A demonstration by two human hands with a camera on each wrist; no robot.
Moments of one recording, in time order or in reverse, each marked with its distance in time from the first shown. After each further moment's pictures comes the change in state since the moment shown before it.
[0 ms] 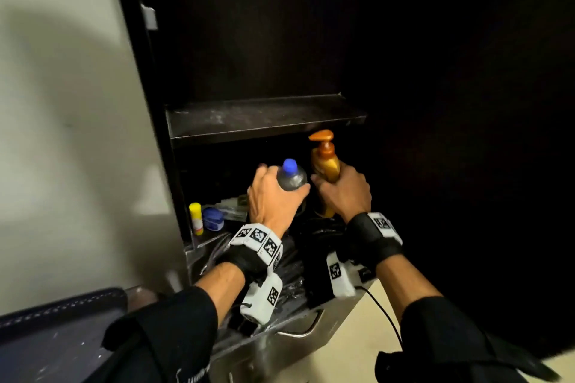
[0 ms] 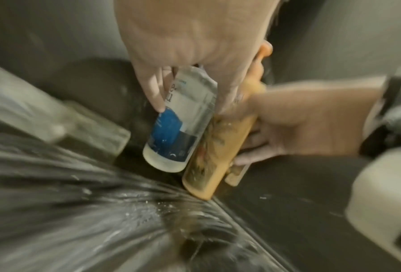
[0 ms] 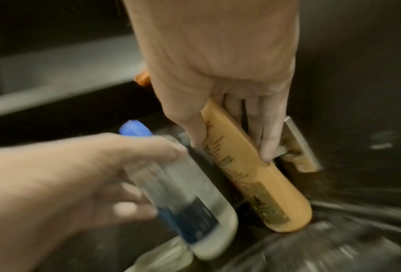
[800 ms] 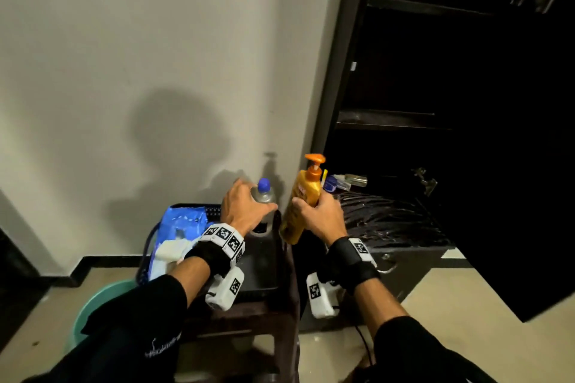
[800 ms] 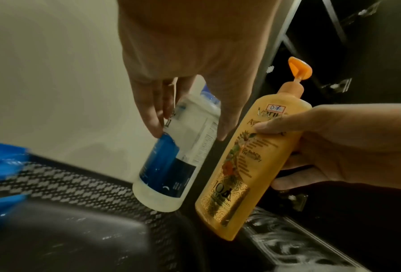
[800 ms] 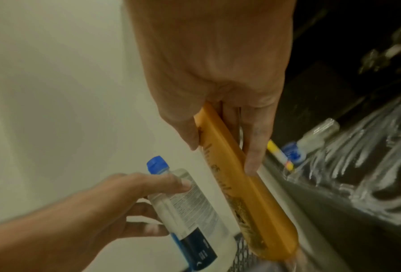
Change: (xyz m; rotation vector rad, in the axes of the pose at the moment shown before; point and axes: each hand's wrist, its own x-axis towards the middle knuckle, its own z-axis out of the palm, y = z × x) left_hand -0.189 -0.136 -0.327 0.157 0.127 -0.205; right_hand -0.329 -0.141 0.061 0.229 -0.345 -0.276
